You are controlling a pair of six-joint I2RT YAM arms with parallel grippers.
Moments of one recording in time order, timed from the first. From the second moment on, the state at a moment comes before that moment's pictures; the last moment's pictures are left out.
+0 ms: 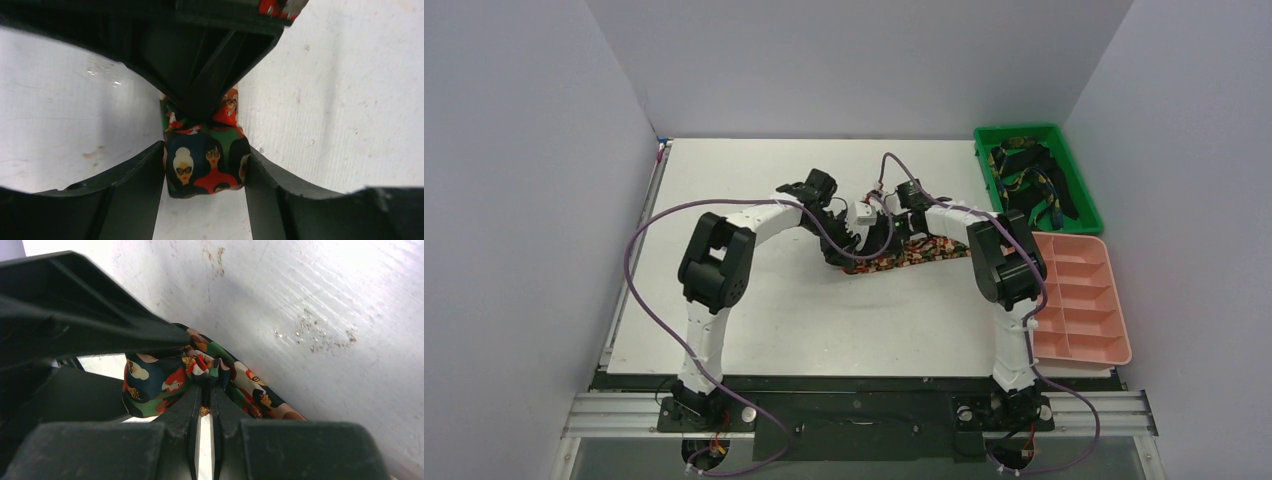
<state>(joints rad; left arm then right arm) -0.50 2.16 1.64 -0.71 0.69 0.76 0.40 2.13 1.40 -0.34 -0.72 0.28</state>
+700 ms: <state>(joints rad) -0.43 1.98 1.03 0.43 0.84 0.09 0.35 2.11 1.41 -0.46 -0.72 0.14</state>
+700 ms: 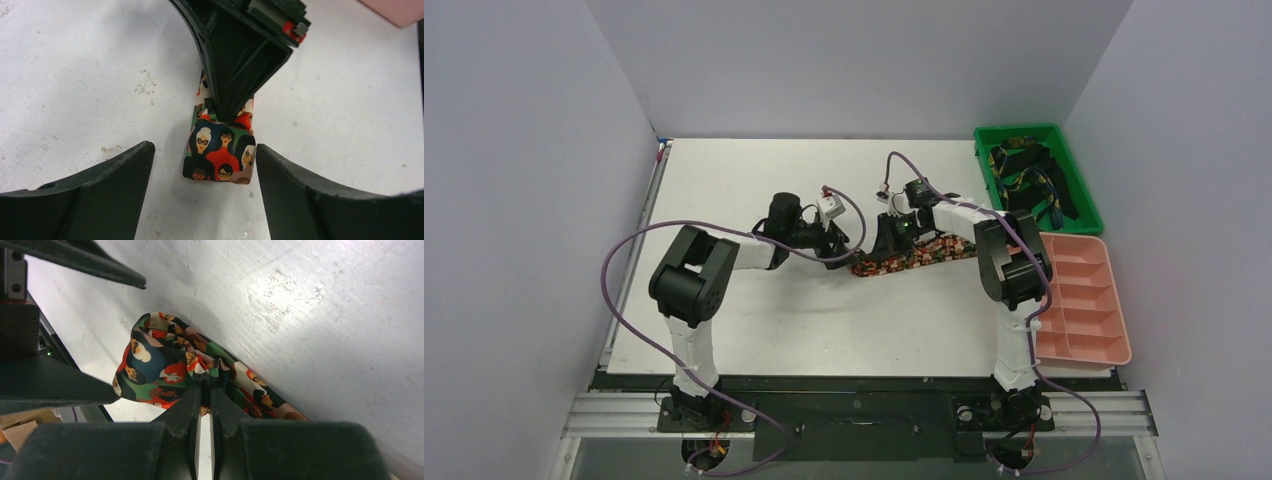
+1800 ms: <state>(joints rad) -0.50 1.88 0.64 0.81 0.75 0.09 0.45 2.02 1.20 -0.23 -0.75 0.23</state>
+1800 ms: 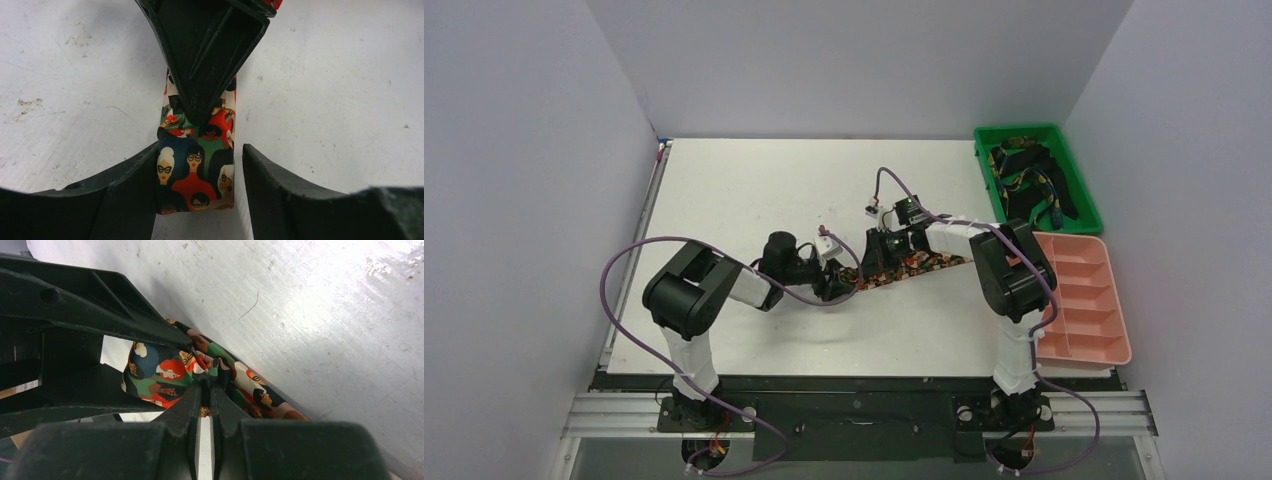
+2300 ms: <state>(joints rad) -0.51 1.85 0.61 0.80 0.70 0.09 0.46 2.00 1.15 -0.17 -0.75 0.25</state>
